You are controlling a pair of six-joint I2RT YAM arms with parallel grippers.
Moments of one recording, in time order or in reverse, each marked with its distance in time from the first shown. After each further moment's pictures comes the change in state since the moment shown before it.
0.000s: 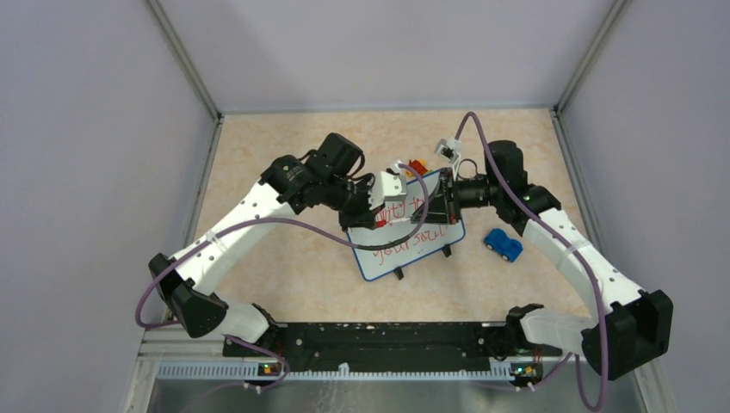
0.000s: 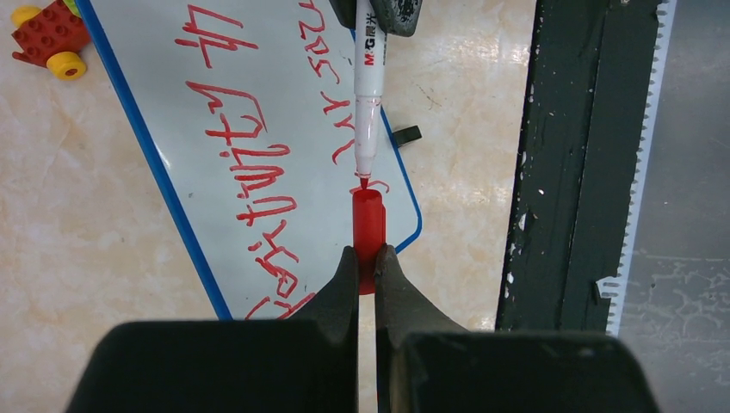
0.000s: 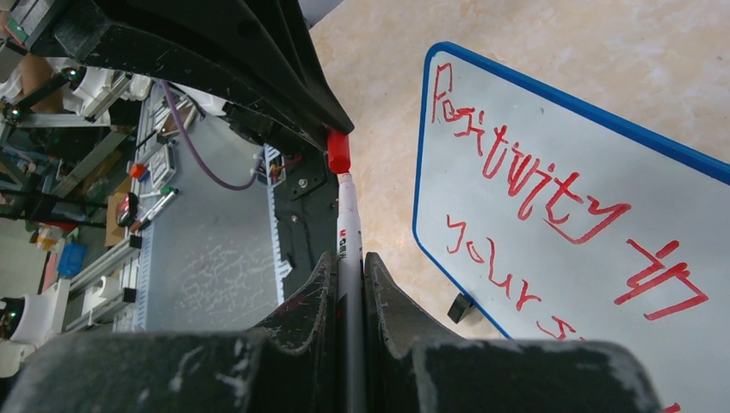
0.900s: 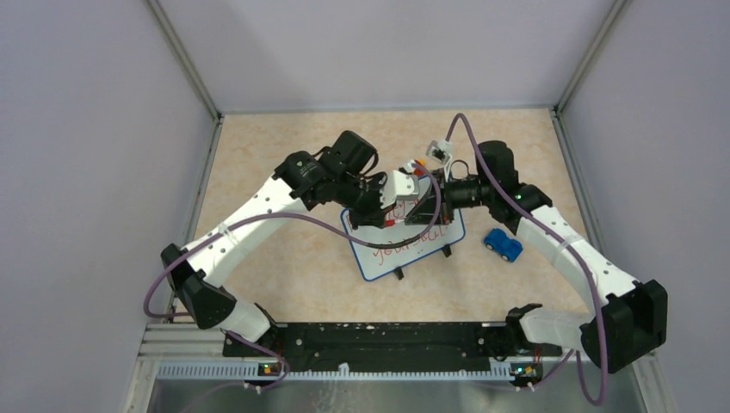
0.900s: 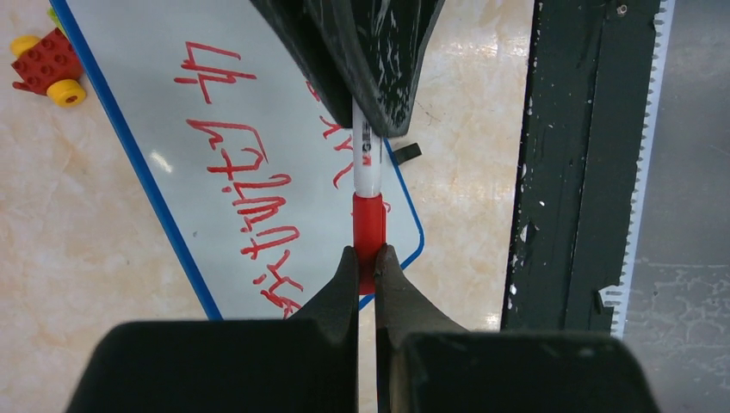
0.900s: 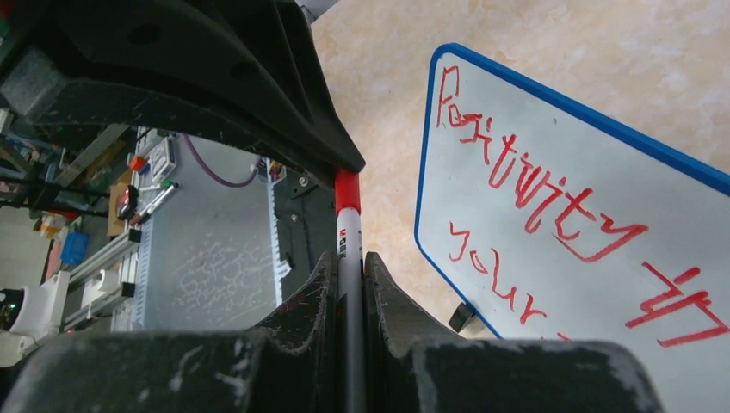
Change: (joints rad) left arm -0.034 0.060 0.052 0.000 -0.010 -0.008; right arm 0.036 0.033 0.000 0.023 0.014 -0.003
